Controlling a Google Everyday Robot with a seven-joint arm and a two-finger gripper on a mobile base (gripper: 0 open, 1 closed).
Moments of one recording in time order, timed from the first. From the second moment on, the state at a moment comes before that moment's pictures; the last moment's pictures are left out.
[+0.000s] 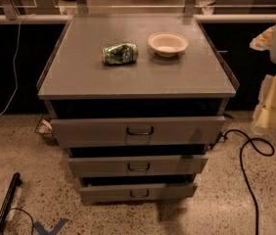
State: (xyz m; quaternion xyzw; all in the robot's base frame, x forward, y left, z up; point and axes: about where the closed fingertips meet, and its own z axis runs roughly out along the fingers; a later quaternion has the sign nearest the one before) arm 0.438 -0.217 0.976 -0.60 0.78 -0.03 0.16
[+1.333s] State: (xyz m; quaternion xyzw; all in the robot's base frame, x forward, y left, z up) arm 0.384 -0.229 0.891 -0.55 0.78 0.11 0.26
